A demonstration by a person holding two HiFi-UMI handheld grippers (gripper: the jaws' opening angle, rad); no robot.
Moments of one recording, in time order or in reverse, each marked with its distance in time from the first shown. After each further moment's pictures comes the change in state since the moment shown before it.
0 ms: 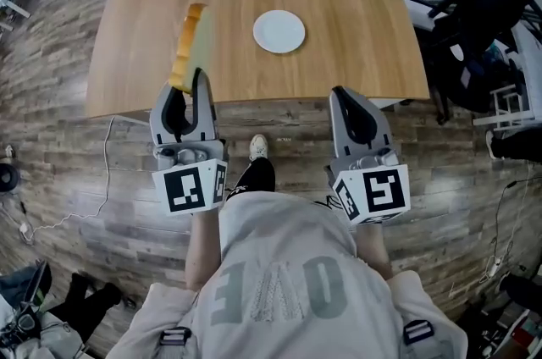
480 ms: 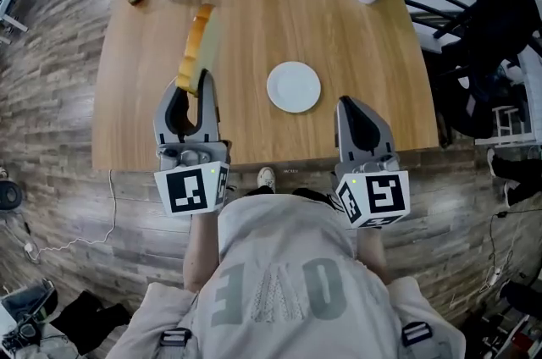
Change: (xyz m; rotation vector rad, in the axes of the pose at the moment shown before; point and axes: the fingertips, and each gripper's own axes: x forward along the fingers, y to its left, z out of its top) left arm 0.139 0.063 -0.017 0.015 -0.024 -0.052; right arm 0.135 -0.042 0.013 0.037 0.054 -0.083
